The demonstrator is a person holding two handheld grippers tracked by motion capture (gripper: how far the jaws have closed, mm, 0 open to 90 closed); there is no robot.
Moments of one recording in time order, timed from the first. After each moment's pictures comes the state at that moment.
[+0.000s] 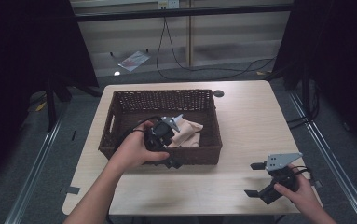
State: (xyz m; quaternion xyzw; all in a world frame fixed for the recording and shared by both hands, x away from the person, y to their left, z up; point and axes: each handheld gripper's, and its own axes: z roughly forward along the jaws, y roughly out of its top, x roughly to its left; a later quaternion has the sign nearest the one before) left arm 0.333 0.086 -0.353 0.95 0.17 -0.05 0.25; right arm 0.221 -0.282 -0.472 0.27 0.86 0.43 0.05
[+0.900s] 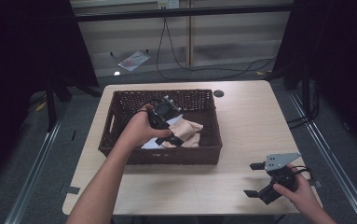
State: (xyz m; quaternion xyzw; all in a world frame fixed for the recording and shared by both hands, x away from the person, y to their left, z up) left arm 0.389 0.076 -0.355 0.94 0.23 -0.03 0.24; right arm 0.222 -0.280 -0.473 0.27 0.86 0.43 0.05
